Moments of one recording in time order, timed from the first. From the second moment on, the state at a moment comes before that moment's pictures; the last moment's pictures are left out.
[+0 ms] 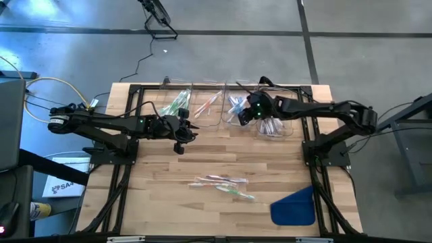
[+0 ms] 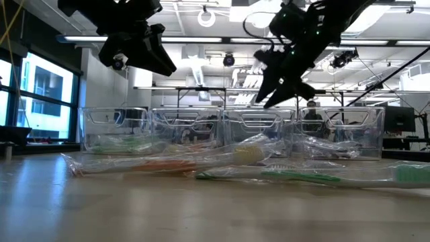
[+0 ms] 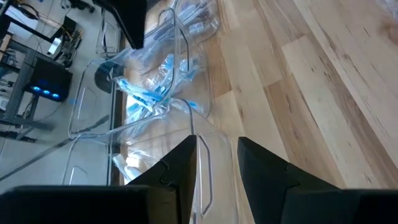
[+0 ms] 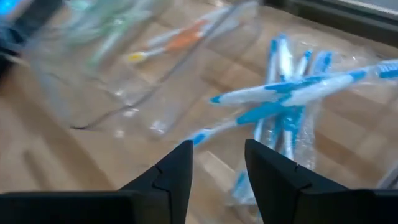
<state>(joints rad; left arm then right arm) 0.01 1.14 0.77 -0.18 -0.28 0.58 -0.38 1.43 0.88 -0.22 0.10 0.60</state>
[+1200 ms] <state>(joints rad) 0.01 1.14 0.77 -0.18 -0.28 0.58 -0.37 1.22 0.88 -0.30 0.00 0.47</state>
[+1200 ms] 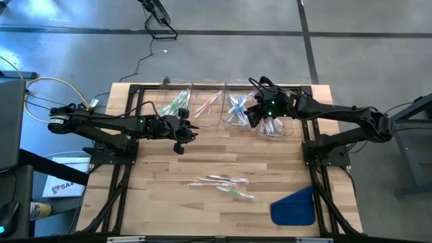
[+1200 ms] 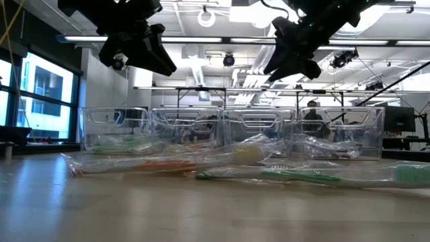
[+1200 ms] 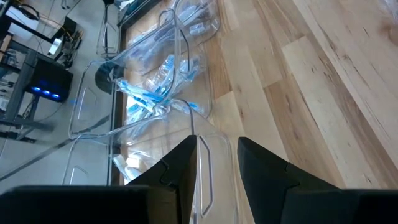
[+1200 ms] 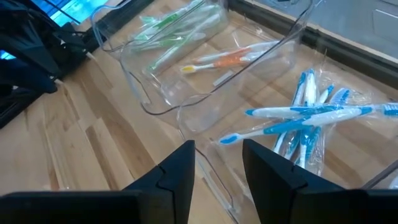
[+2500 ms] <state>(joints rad) 0.01 1.14 0.77 -0.19 -0.28 0.58 -0.09 1.28 0.88 -0.22 0.12 0.50</state>
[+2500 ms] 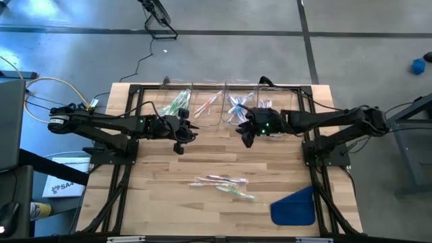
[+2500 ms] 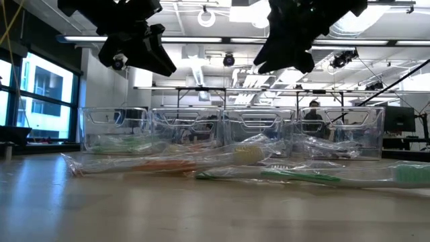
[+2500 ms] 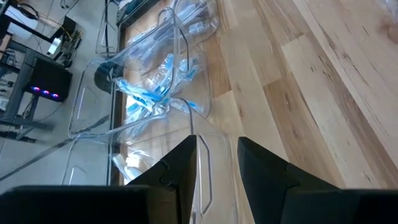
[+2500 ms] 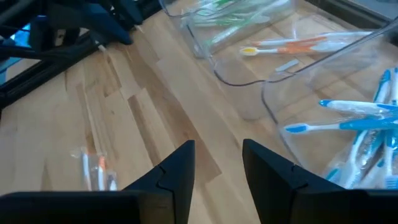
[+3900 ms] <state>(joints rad) 0.01 1.14 0.77 -0.26 -0.28 0.57 0.46 1.33 0.88 -0.13 0.25 0.77</state>
